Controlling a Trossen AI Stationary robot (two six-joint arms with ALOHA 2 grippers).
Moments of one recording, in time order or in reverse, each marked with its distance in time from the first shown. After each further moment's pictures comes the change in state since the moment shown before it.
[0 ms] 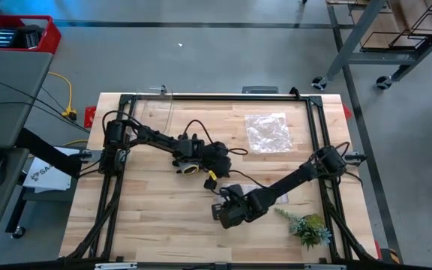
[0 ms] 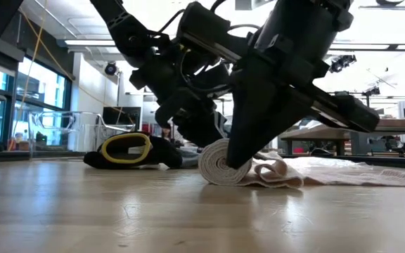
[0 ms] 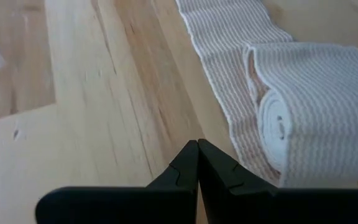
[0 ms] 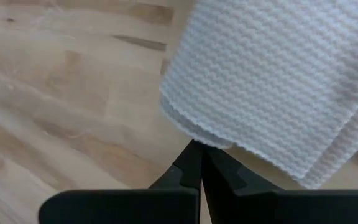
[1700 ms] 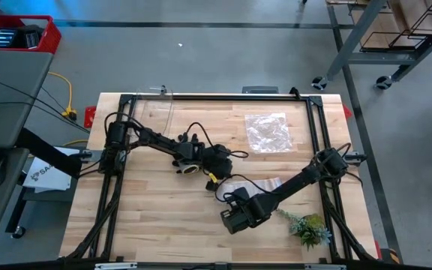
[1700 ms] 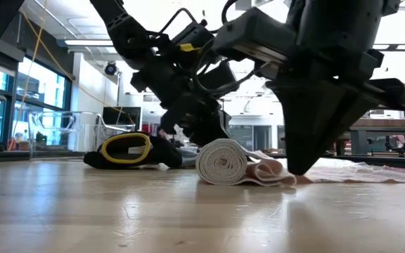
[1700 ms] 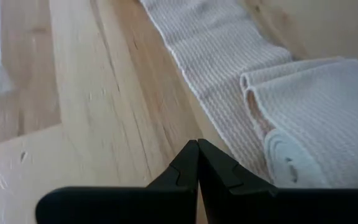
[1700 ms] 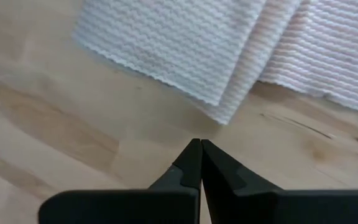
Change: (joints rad) left arm -0.024 0.028 -0.001 0.072 -0.050 0.021; right arm 0.050 0.000 0.049 -0.247 -0.064 -0.087
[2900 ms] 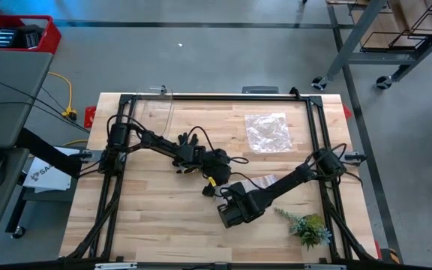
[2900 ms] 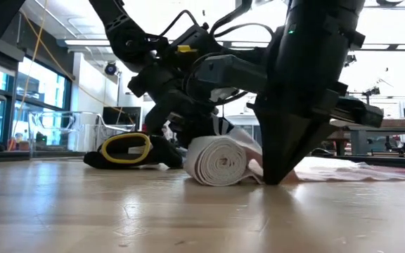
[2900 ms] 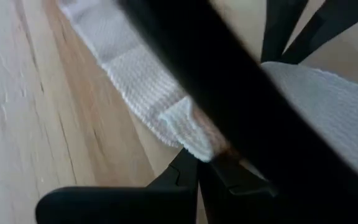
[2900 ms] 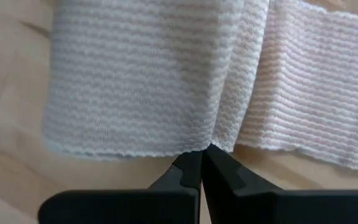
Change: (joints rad) left arm -0.037 0.016 -0.002 -0.016 0.127 -0.001; right arm -0.059 0.044 0.000 0.000 0.102 -0.084
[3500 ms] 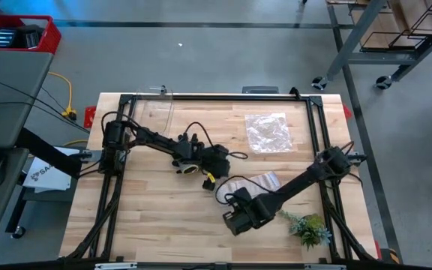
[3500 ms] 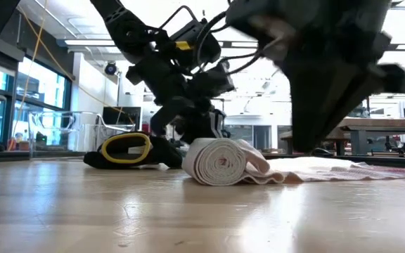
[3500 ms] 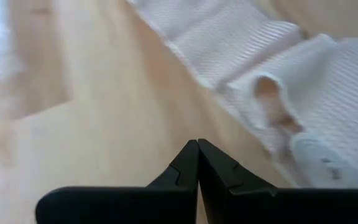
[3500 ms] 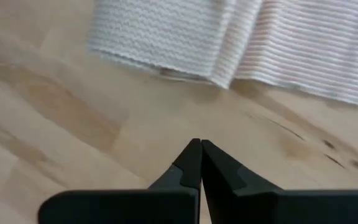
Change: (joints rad) left arm 0.042 -0.069 0.001 -0.099 -0.186 0.067; right arm 0.072 -0.096 0.000 -0.061 -0.066 0.011
